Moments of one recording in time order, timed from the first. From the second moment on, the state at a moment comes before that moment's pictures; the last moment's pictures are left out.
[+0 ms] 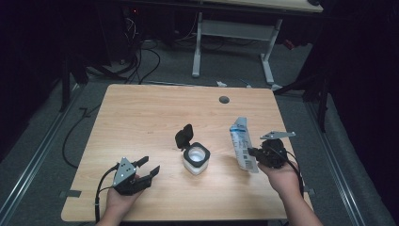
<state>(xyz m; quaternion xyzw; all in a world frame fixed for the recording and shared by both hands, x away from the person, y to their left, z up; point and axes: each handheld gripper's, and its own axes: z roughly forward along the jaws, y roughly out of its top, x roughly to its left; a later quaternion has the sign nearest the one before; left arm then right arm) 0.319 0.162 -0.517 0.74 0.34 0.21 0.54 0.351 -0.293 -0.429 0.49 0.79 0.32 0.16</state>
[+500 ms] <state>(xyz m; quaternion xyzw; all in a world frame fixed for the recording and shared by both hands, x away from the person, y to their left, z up) 0.326 0.166 -0.523 0.76 0.34 0.23 0.51 0.341 -0.295 -0.438 0.49 0.77 0.36 0.18</state>
